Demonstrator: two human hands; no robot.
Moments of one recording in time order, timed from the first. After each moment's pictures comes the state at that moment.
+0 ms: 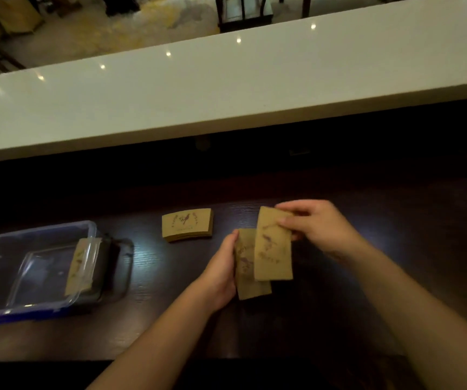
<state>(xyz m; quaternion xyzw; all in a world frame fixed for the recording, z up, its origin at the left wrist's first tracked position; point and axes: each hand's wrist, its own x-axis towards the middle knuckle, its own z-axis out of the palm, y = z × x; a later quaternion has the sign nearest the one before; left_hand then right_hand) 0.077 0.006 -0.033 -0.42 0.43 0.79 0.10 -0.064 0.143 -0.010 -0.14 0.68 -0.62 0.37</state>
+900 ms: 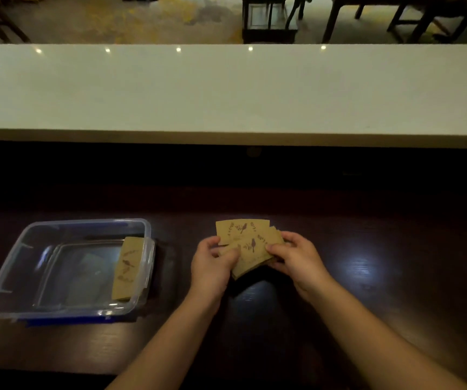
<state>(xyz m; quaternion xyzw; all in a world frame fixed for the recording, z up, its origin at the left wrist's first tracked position) 0.144 -0.129 -0.053 -0.49 0.56 0.66 -0.11 0.033 -0.002 -0.049 0.05 0.66 -0.65 0.38</state>
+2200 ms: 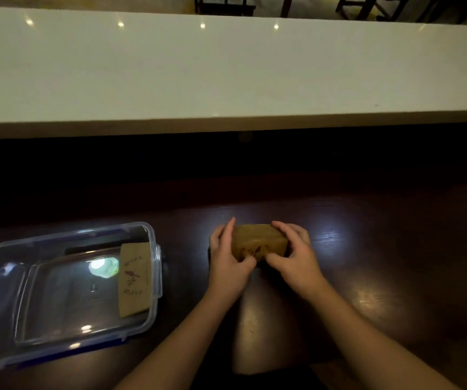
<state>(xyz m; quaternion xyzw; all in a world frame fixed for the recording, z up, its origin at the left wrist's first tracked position) 0.155 -0.147 -0.088 -0.29 0.76 0.58 -0.06 0.075 -0.013 -0.085 -0.11 0.85 -0.48 0.18</state>
